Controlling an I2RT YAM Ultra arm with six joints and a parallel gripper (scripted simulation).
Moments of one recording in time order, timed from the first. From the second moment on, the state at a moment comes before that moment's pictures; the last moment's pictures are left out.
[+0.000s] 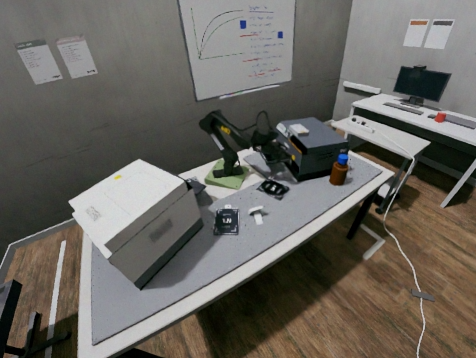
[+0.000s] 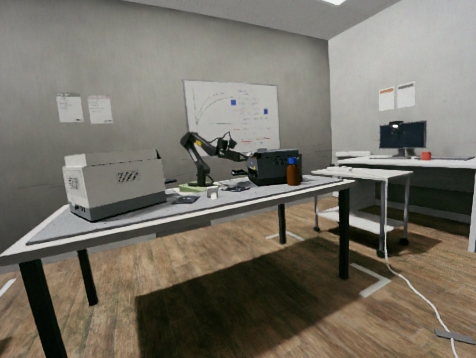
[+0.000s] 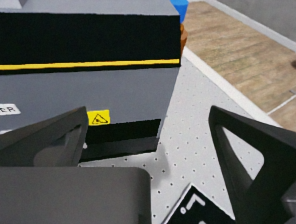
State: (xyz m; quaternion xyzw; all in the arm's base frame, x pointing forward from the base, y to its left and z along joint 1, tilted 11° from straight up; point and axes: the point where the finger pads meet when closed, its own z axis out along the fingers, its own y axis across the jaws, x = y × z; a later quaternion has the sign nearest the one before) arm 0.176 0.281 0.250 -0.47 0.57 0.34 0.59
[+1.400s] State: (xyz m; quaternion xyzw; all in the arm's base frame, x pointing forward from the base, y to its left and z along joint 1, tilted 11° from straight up) arm 0.207 0.285 0.261 -0.38 0.68 0.36 0.52
